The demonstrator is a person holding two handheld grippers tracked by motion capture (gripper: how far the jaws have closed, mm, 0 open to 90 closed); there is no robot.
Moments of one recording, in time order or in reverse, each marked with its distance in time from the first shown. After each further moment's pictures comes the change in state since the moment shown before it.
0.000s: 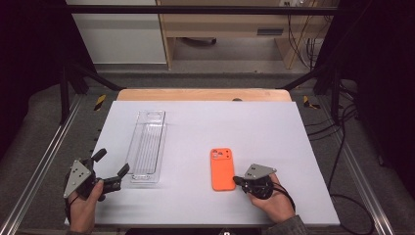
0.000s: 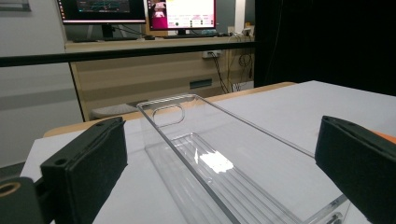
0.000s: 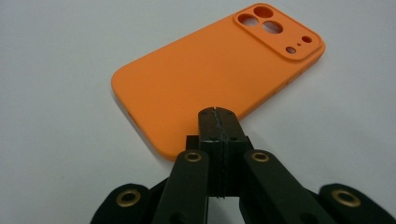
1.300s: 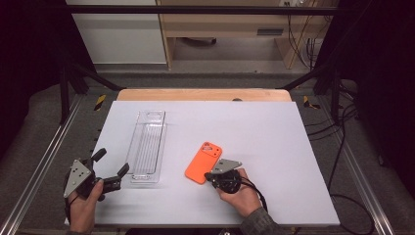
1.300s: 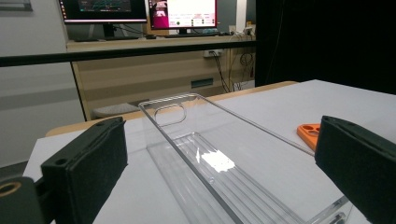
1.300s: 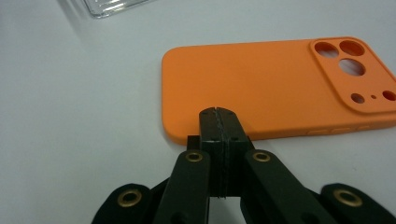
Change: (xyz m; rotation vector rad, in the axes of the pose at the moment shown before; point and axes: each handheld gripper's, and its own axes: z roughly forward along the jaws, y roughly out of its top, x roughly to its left) left arm 0.001 0.000 0.000 0.004 0.006 0.004; right arm 0.039 0.051 0.061 -0.018 0.062 0.003
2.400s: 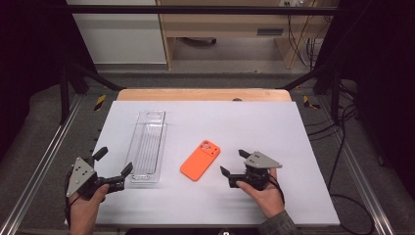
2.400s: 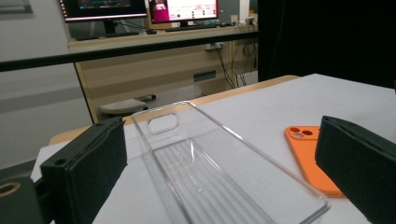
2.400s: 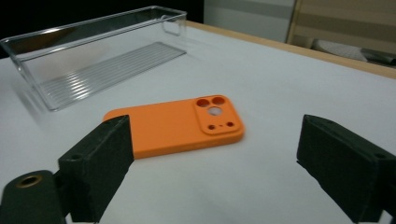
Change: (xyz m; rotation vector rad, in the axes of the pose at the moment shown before) left arm -0.029 0.037 0.002 0.060 0.016 0.057; right arm -0.037 -0.014 -0.066 -0.321 -0.175 0.136
